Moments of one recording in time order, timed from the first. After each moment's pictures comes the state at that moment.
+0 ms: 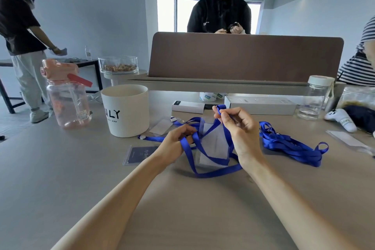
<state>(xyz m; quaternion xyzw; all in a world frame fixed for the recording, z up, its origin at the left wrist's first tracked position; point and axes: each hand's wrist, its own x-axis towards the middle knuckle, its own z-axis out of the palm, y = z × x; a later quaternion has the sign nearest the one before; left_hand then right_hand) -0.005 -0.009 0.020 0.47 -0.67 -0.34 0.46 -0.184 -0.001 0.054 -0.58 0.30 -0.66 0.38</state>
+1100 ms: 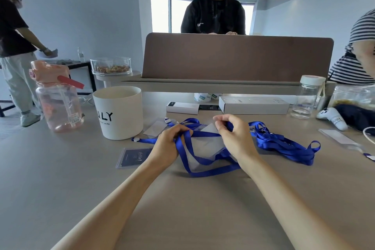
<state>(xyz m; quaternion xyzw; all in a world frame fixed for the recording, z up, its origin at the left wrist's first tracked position) -0.006 -0.020 0.012 0.47 -0.70 -0.22 0.49 -0.194 -0.018 0.046 -0.65 0.50 -0.53 0.23</state>
